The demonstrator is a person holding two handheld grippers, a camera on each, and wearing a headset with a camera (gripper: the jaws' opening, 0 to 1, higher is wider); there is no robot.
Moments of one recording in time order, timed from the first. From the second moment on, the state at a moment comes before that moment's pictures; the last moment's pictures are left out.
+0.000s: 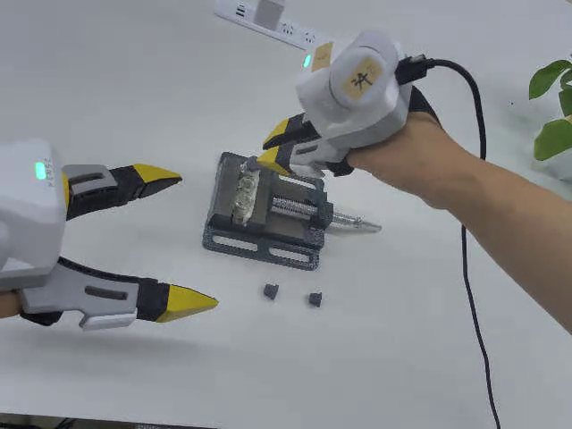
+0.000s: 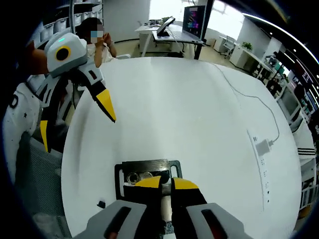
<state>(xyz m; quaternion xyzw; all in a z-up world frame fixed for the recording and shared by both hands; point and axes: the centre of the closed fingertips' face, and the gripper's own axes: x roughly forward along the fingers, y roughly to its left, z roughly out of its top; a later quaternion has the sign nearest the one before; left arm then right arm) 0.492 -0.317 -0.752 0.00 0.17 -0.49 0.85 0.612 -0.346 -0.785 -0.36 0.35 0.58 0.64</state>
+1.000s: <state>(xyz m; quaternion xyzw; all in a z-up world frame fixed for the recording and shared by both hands) 0.492 -0.317 -0.752 0.00 0.18 -0.49 0.85 0.596 -0.339 -0.800 -0.37 0.37 0.60 0.61</state>
